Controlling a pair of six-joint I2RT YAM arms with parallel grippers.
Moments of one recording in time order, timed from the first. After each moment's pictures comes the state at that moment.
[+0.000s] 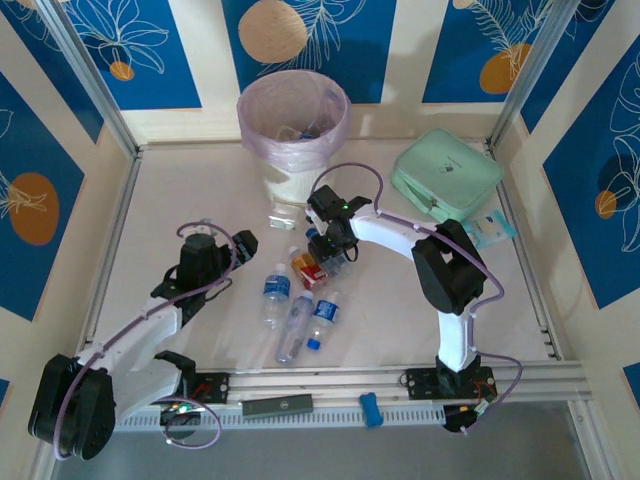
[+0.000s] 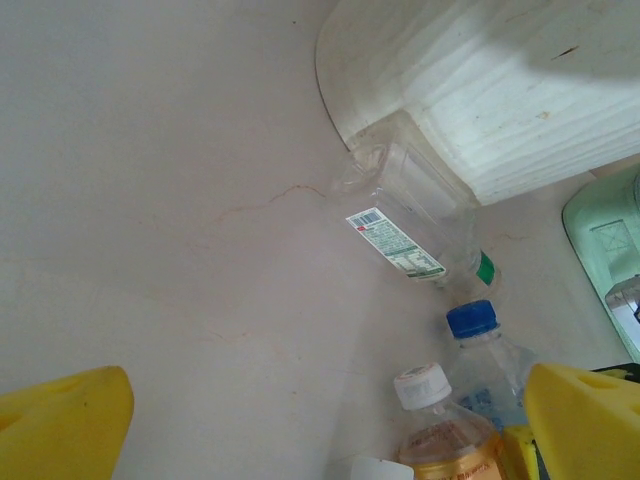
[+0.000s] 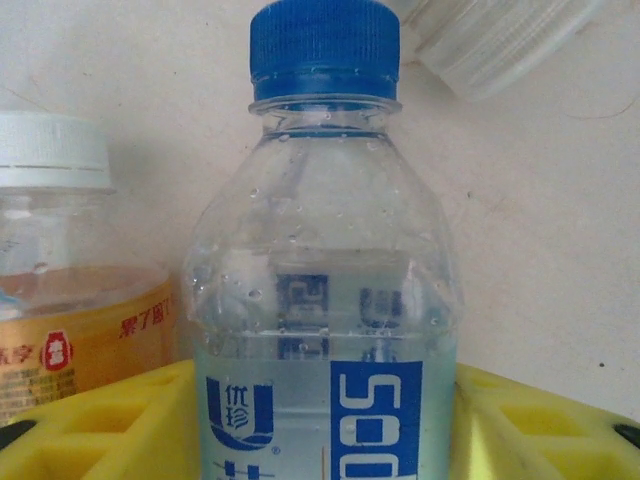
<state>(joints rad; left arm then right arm) -0.36 1.01 0.45 0.03 -0.04 -0.79 0.69 1.95 1.41 -0.73 -0.01 0.13</state>
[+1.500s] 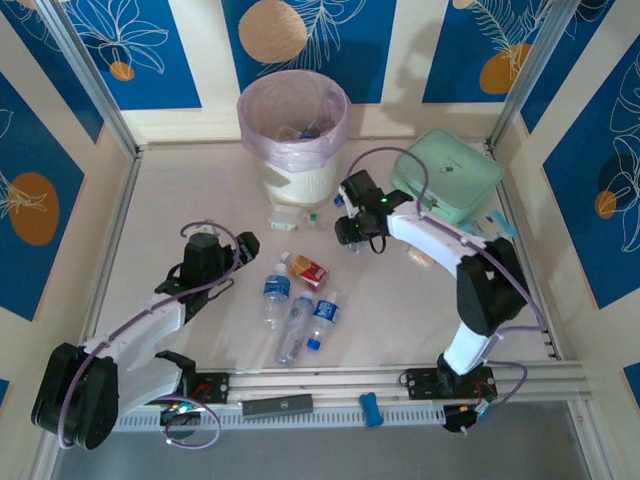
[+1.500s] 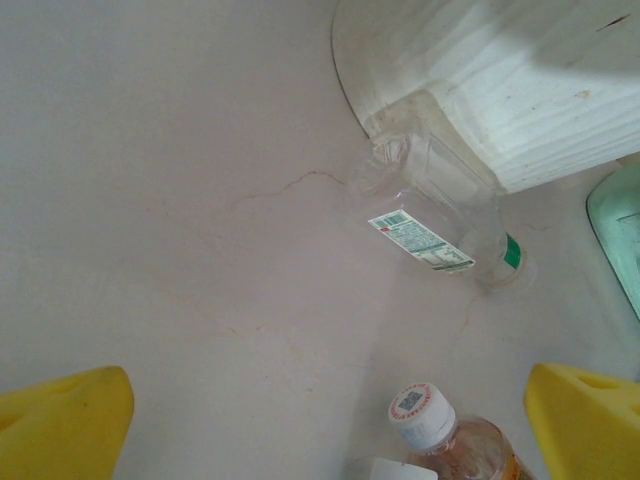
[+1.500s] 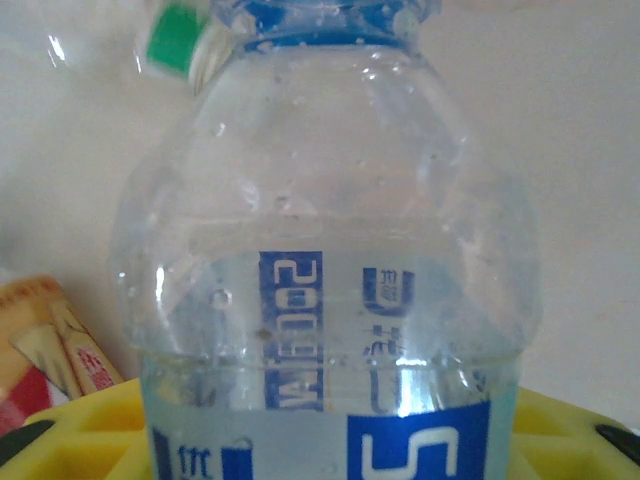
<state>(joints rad) -0.36 1.07 0.45 0.05 -0.04 -0.79 0.55 1.66 1.30 -0.71 0.05 0.20</state>
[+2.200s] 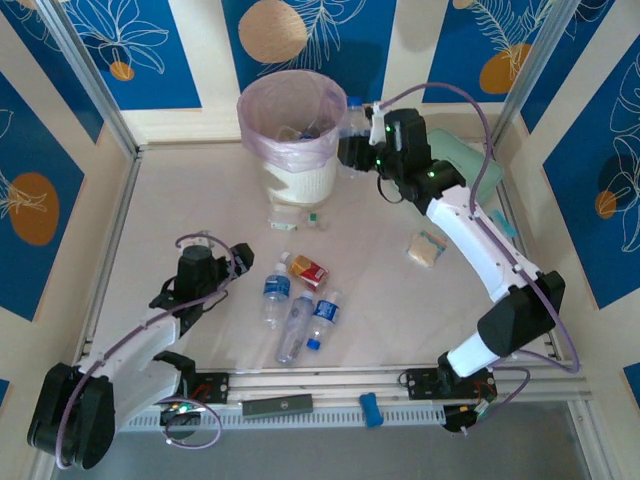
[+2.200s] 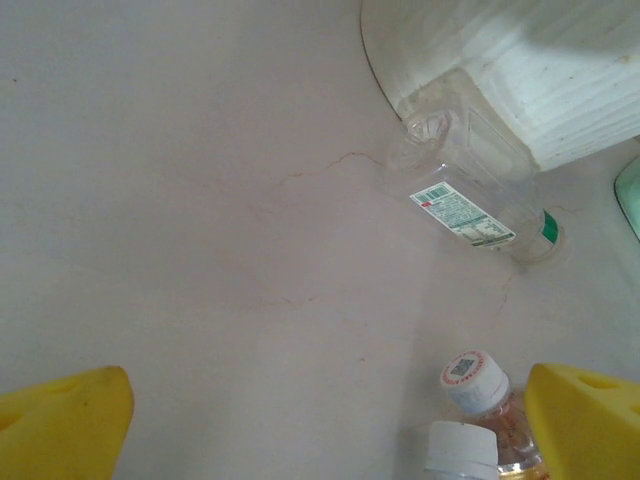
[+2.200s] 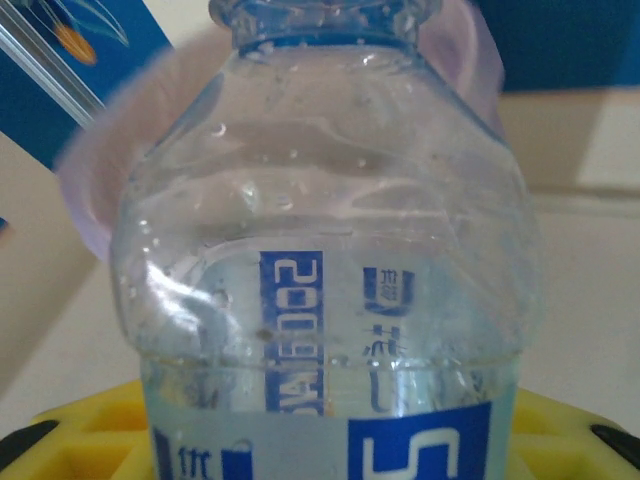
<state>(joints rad) -0.33 0.95 0.34 0.04 -0.04 -0.73 0.45 1.56 1.61 -0.44 -0.10 0.34</state>
